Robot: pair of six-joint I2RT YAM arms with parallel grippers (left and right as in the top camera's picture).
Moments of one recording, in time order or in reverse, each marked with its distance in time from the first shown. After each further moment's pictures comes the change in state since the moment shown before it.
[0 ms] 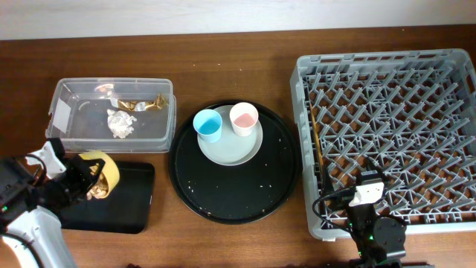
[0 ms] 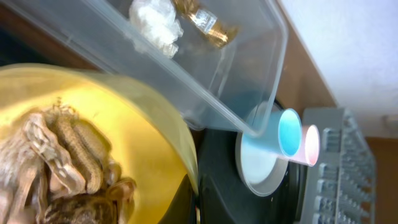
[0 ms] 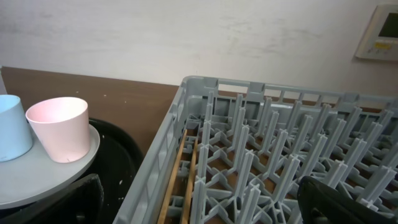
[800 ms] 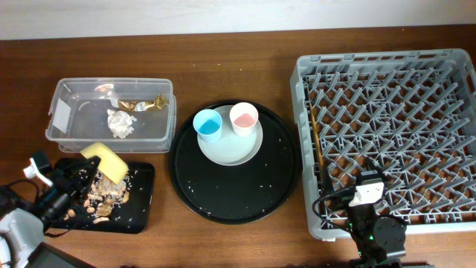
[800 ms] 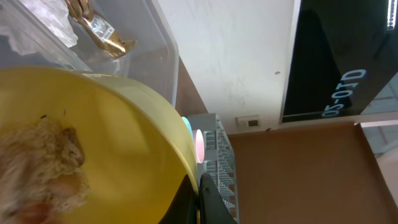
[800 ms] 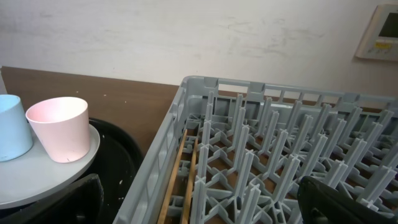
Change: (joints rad) left arm 0.195 0.224 -0.070 0.006 0.604 0.161; right arm 0.000 0.000 0.000 0.000 0.000 0.000
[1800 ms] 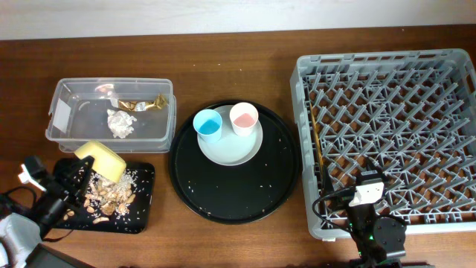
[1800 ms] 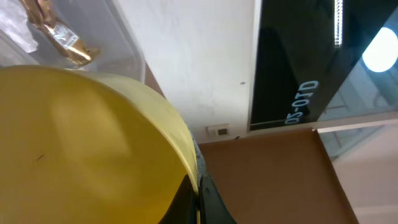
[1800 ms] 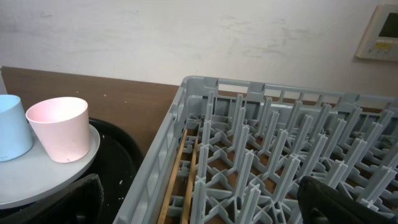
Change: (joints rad) left arm 0.047 0.000 -0.004 -0.068 0.120 0.033; right arm 0.000 0.000 0.000 0.000 0.000 0.000
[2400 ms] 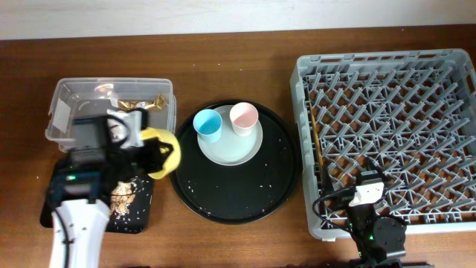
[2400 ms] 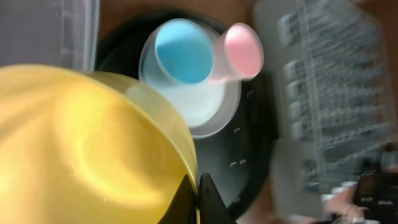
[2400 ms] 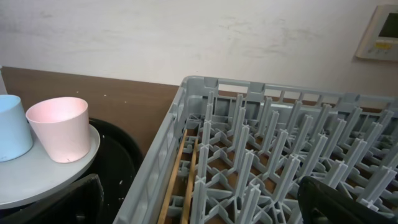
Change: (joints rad) left arm -0.927 -0.303 0.195 0.026 -0.935 -0.325; right arm 0.000 0.000 0.000 0.000 0.000 0.000
